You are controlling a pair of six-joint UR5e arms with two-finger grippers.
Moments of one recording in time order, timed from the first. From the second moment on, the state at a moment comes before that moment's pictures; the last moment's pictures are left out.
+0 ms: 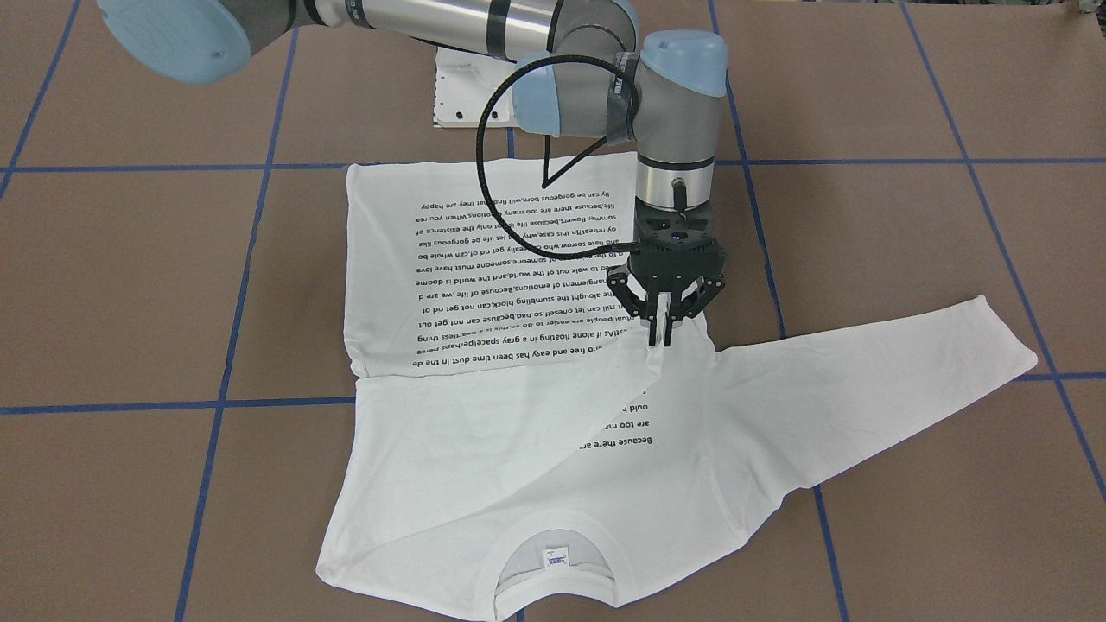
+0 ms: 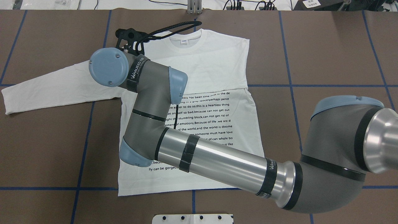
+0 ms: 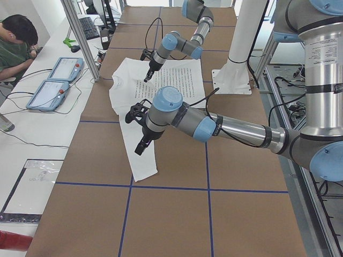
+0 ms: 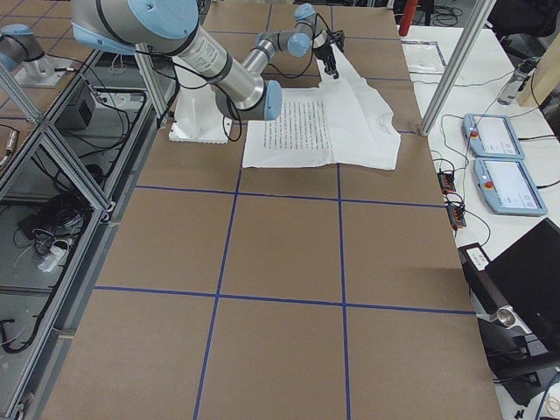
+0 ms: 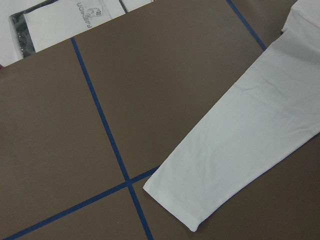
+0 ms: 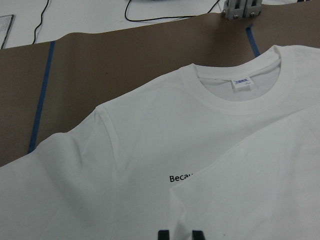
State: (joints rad) left arm -1.58 -1.43 -1.93 -1.86 -2.36 0.08; right arm 0.45 -0.28 1.00 -1.37 1.36 1.40
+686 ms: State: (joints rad) left arm -1.57 -1.44 -1.92 -1.87 -2.36 0.08; right arm 0.58 -0.24 1.01 -1.47 1.56 1.46
